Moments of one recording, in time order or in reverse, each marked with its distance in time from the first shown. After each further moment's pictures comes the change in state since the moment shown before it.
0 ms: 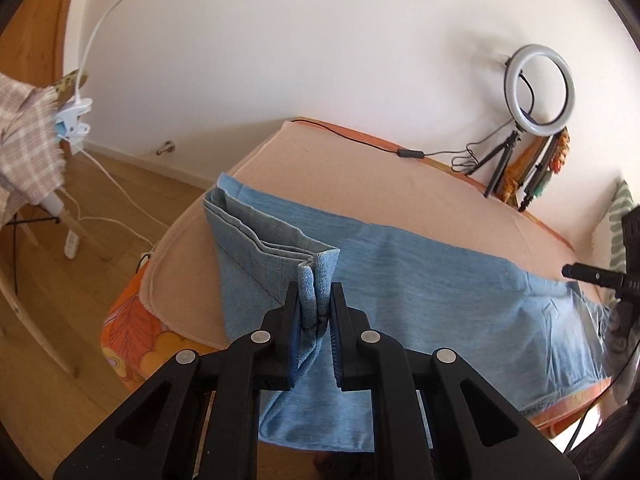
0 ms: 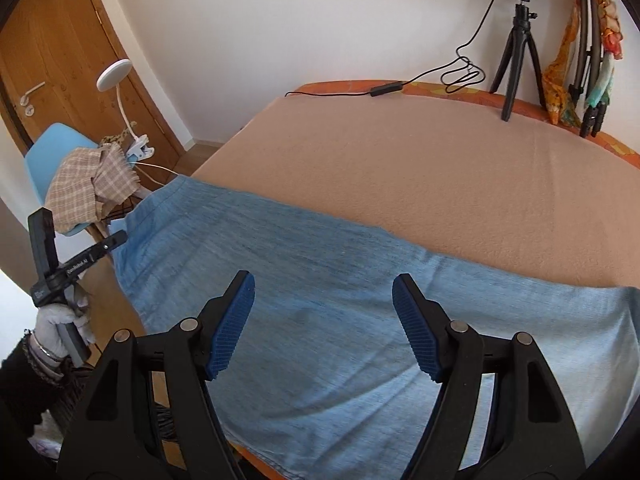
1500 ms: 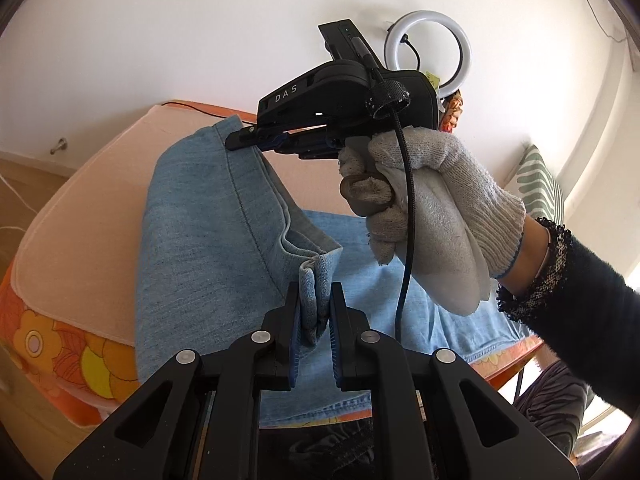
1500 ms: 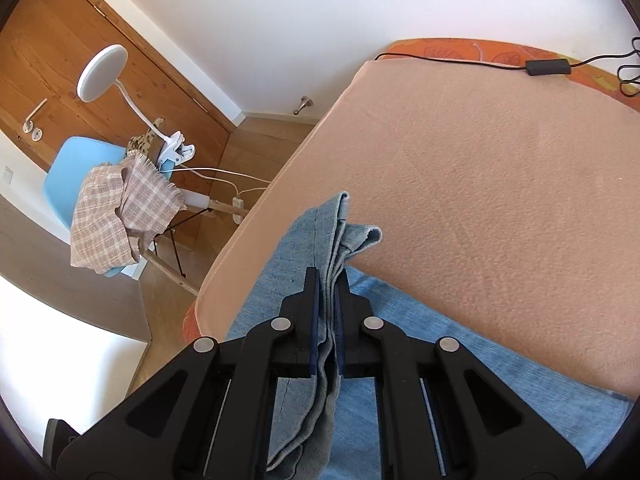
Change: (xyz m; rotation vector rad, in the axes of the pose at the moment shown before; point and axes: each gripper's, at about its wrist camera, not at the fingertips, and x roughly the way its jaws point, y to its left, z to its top) left arm -0.005 -0.082 -0.012 0.093 0.069 -0.349; right arm 0.160 0.078 0.109 0.041 0.149 0.118
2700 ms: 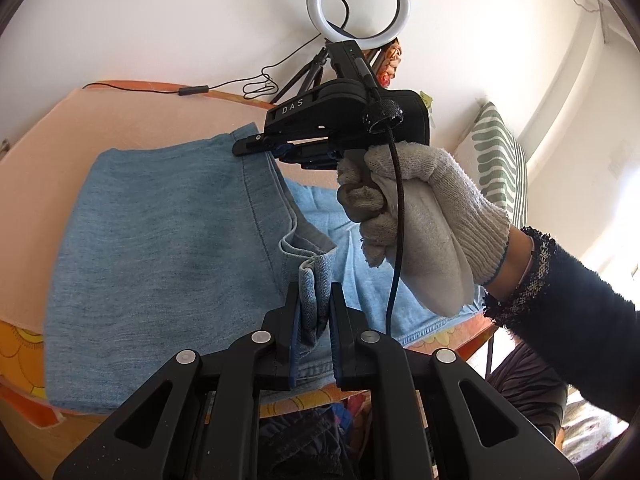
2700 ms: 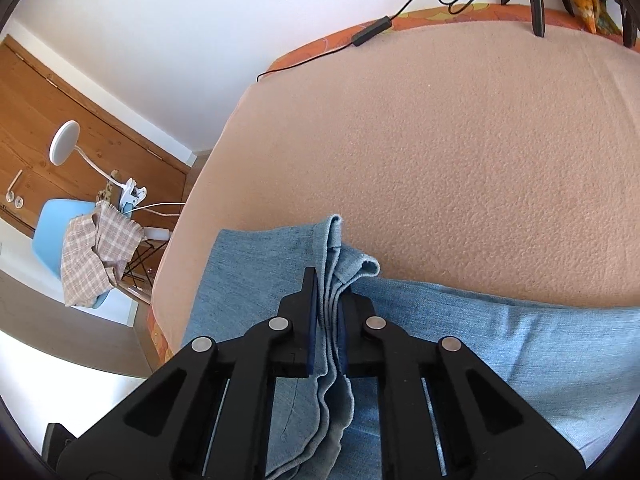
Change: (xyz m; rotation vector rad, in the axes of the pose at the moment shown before) left arm 0.047 -0.076 -0.023 0.067 0.101 -0.146; right arm -0.090 -0.113 -0.053 0.208 -0.087 -0.055
